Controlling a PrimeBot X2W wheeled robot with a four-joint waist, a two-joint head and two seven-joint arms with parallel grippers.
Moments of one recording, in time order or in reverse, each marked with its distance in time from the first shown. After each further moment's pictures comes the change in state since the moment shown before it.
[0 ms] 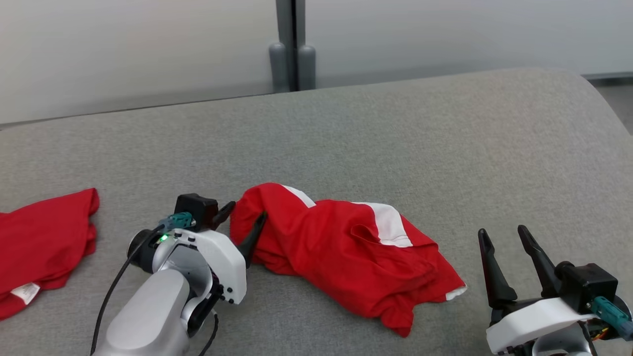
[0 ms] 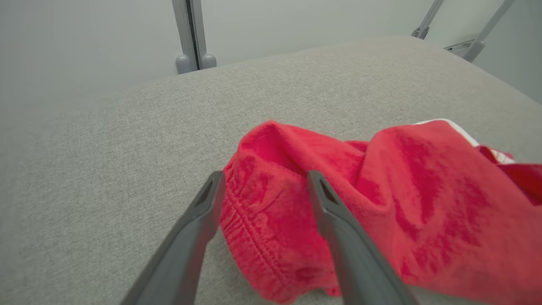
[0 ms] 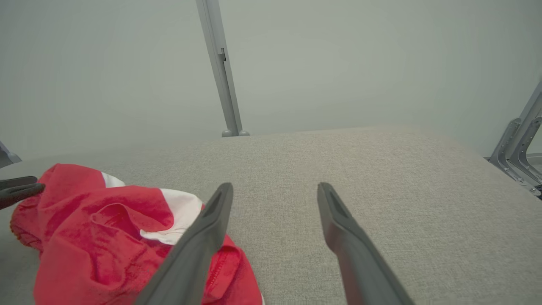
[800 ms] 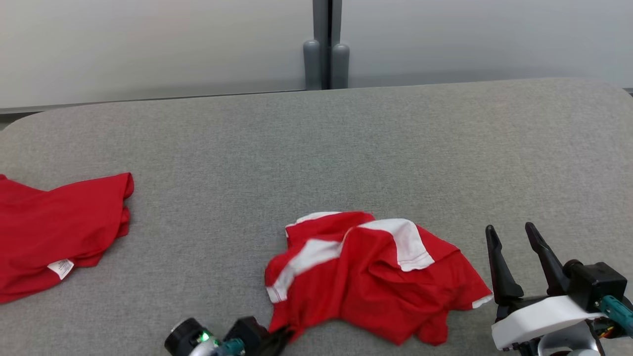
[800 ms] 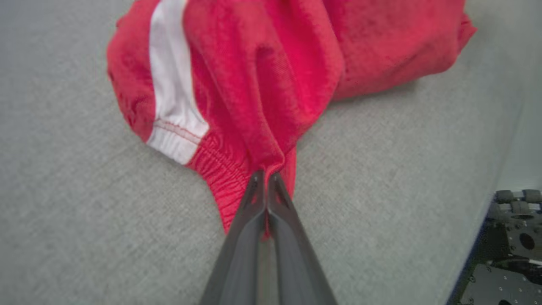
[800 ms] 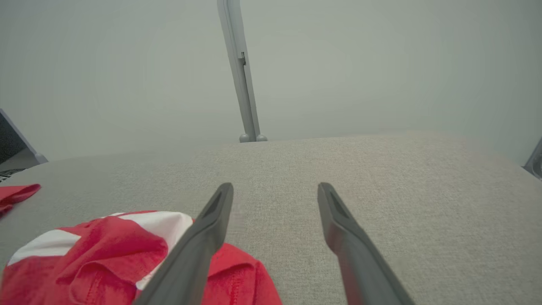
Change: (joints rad) left arm 0.256 0.145 -0.305 -0.250 0.118 0.026 -0.083; right arm -0.011 0.000 -0.023 0.021 0.014 0.000 -0.025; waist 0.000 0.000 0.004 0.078
